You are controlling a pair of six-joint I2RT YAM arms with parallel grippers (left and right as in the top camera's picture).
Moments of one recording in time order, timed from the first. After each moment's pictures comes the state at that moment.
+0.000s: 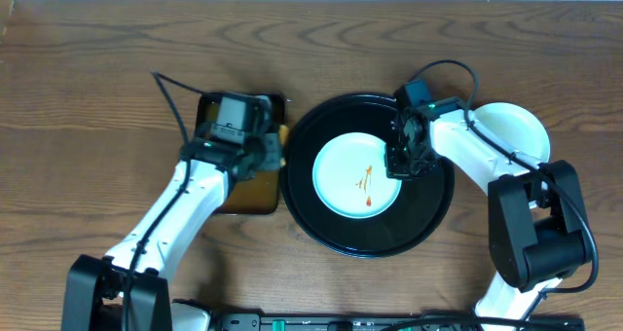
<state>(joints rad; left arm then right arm) -0.31 1.49 0.93 -0.48 0.14 -0.29 0.34 1.91 1.22 -0.87 -0.13 0.33</state>
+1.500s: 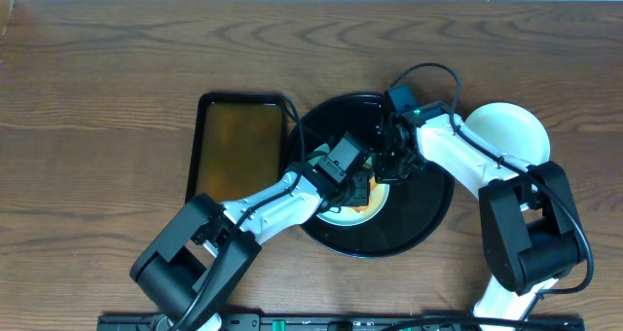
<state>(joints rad) -0.76 1.81 0.96 -0.27 0.15 -0.73 0.39 1.91 1.21 -0.86 -0.16 0.33</state>
